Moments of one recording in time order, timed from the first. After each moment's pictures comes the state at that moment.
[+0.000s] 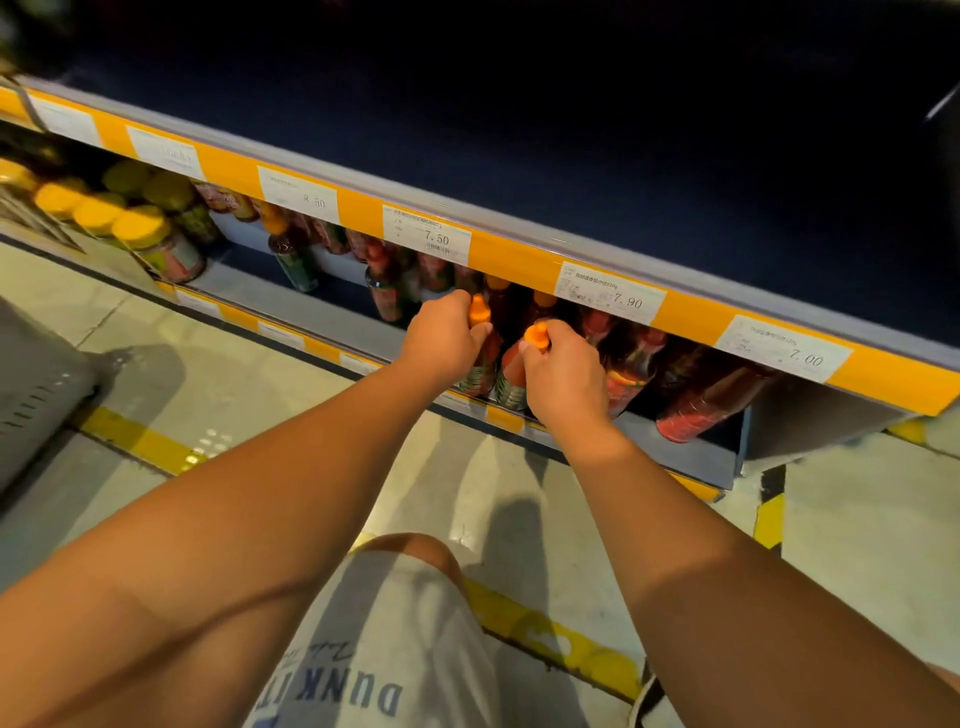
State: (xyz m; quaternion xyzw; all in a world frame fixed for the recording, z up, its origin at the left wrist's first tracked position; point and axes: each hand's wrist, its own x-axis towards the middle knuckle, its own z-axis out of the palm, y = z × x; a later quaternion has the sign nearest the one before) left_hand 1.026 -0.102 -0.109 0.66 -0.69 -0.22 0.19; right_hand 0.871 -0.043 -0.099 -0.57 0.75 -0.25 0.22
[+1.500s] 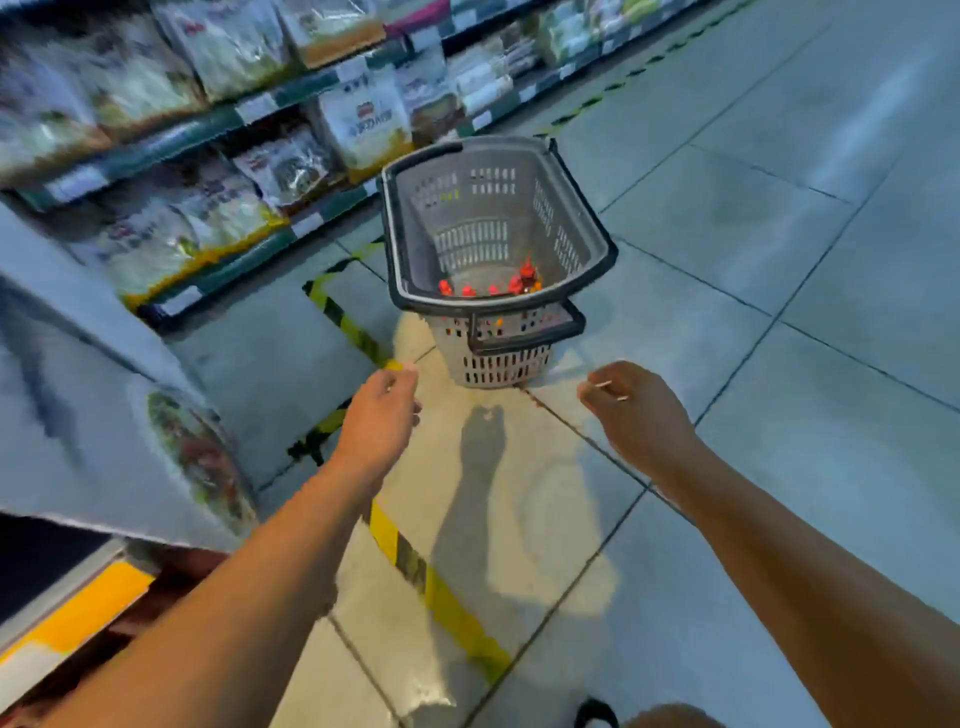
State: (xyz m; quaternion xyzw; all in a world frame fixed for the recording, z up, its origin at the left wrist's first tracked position) left_hand 0.429 0.146 0.027 0.37 -0.75 -0.55 0.03; right_hand 0.332 0.408 0.037 -0.07 0.89 -0.43 0.15
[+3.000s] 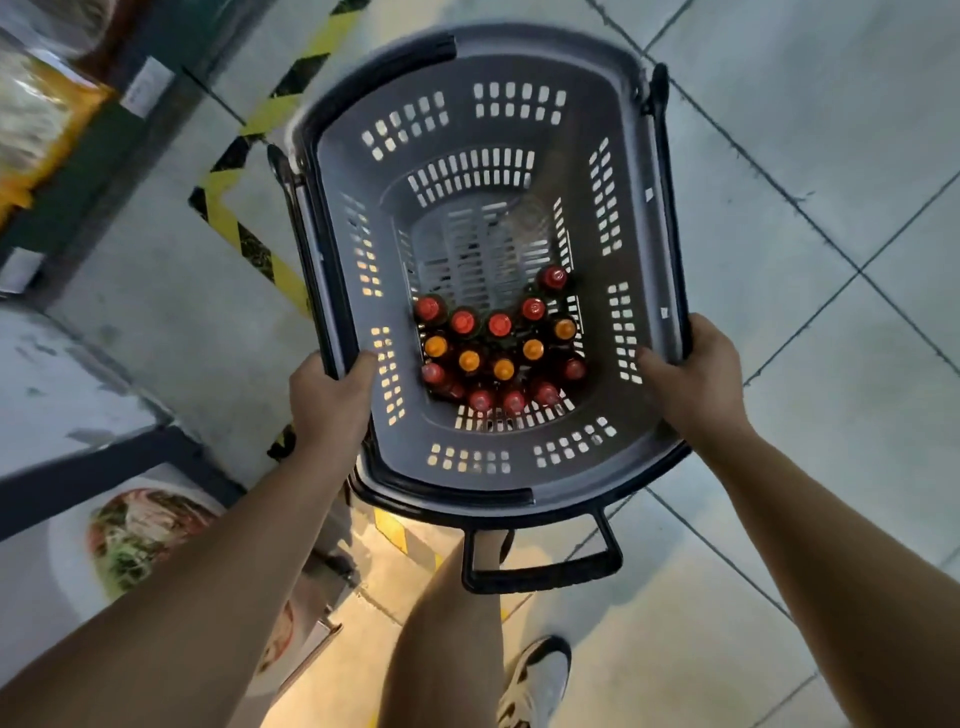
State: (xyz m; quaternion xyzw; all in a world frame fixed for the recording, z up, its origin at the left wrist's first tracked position) left_hand 0.113 -0.034 -0.020 0.56 -0.69 -0.46 -0.04; right_hand -0.030 0.303 -0.007 0.12 0.89 -0.35 0.26
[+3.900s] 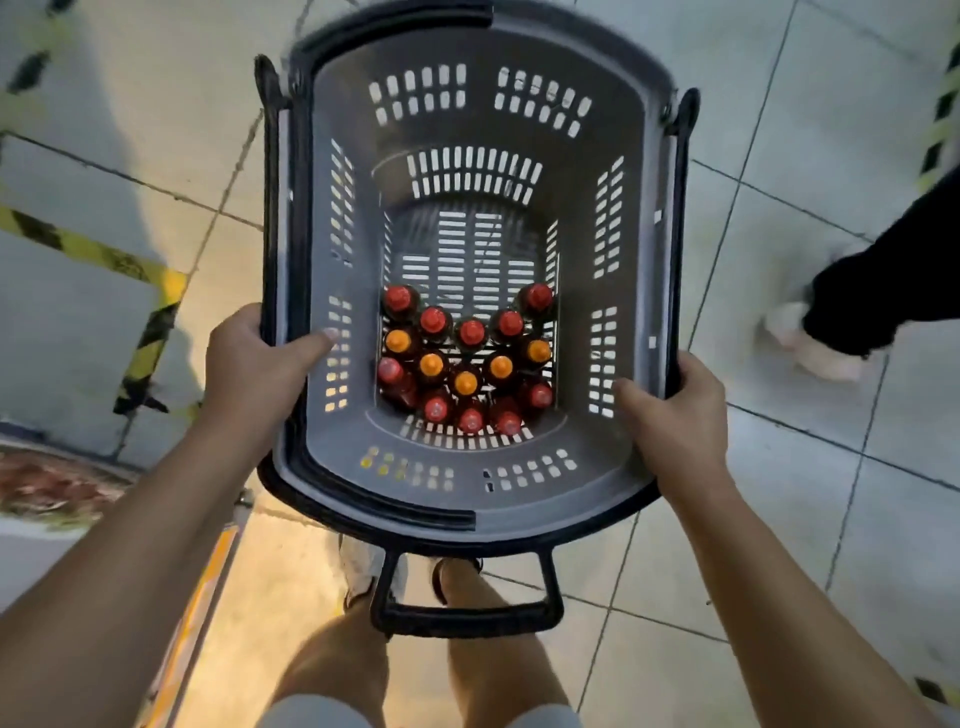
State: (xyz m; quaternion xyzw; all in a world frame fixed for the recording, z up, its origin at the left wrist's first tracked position) left_hand 0.375 0.241 0.168 0.29 -0.80 -0.51 -0.13; right_hand 0.440 0.607 0.196 0.35 0.85 -0.39 0.07
